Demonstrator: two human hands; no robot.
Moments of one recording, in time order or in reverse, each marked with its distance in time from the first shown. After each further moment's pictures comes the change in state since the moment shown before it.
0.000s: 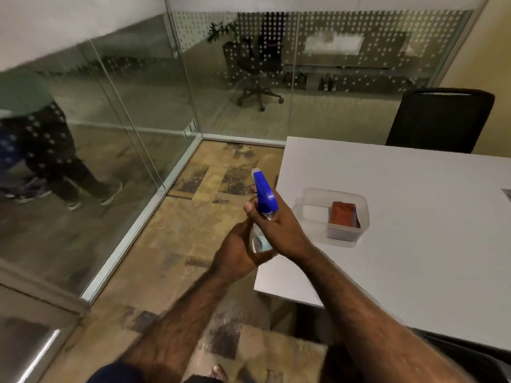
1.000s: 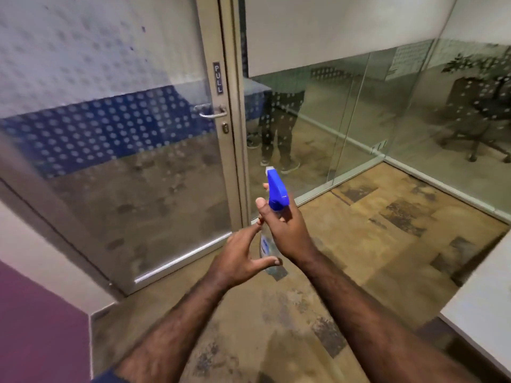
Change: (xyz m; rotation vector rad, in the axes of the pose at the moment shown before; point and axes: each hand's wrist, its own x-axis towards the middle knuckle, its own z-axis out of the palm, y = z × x) left_hand -0.446 -0.193 -0.283 0.305 0.625 -0.192; right_hand -0.222 -0.205 0.436 0.360 -0.546 -0.236
